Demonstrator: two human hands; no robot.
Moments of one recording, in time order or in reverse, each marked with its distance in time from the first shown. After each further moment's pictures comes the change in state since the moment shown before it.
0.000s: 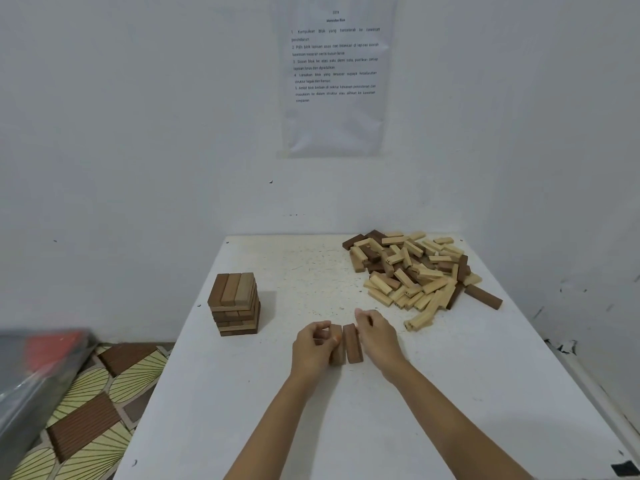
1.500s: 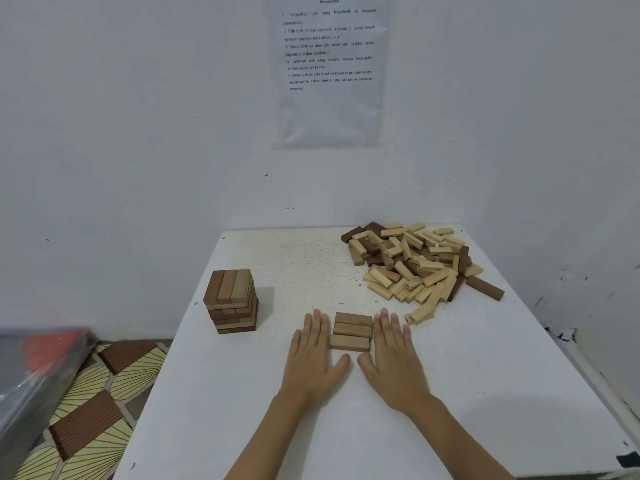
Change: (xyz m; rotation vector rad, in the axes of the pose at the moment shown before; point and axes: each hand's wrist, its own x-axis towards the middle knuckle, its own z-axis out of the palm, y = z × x) left_hand -0.008 -0.030 -0.004 0.854 -0.160 0.385; right_hand -0.025 0.052 -0.019 -1.007 -0.019 -0.416
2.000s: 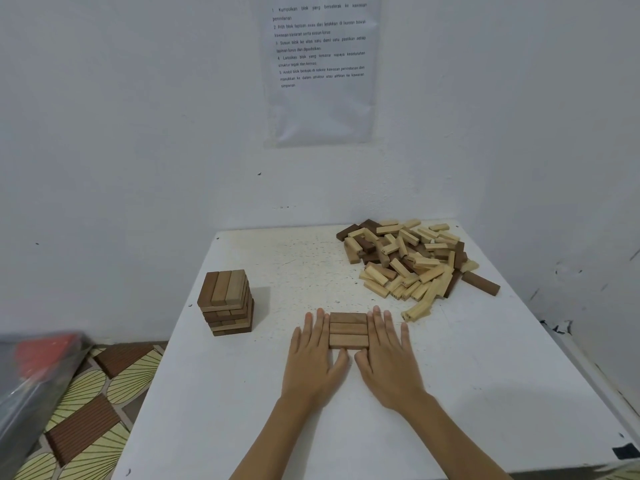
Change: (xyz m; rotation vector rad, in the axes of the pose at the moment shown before) left_hand 0.002 0.005 0.007 0.035 0.055 0.019; right_hand 0.000 -0.002 0.011 -0.098 0.061 0.061
